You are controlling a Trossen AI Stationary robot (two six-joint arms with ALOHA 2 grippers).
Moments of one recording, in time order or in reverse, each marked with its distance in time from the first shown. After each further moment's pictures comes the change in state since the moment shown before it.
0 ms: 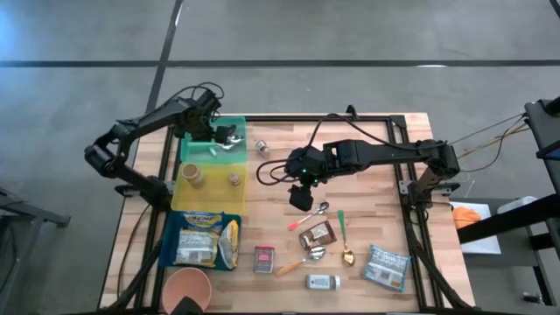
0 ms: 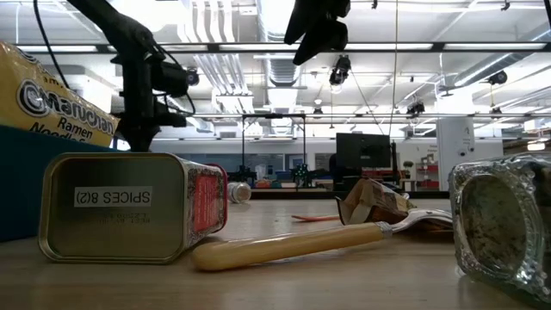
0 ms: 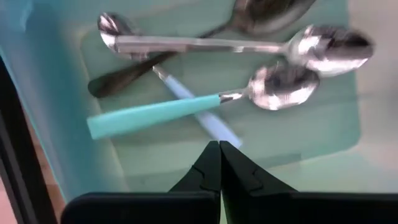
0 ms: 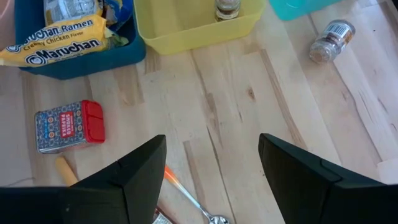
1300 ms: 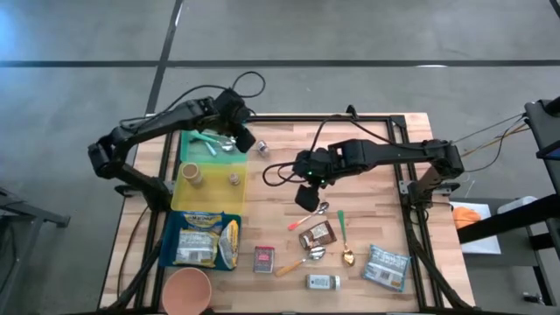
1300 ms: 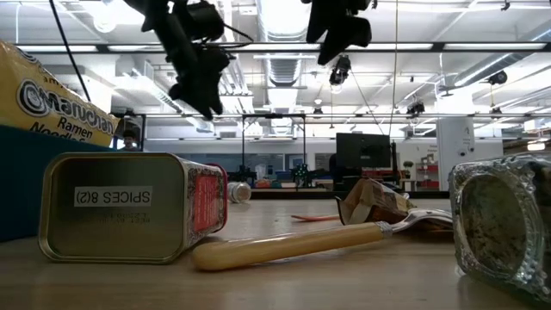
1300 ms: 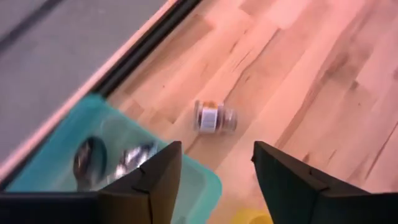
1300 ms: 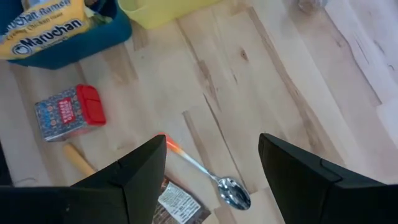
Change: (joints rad) left arm -0.325 0.004 0.235 0.187 0.075 0.433; right arm 0.013 -0.034 0.000 -0.131 0.004 0.158
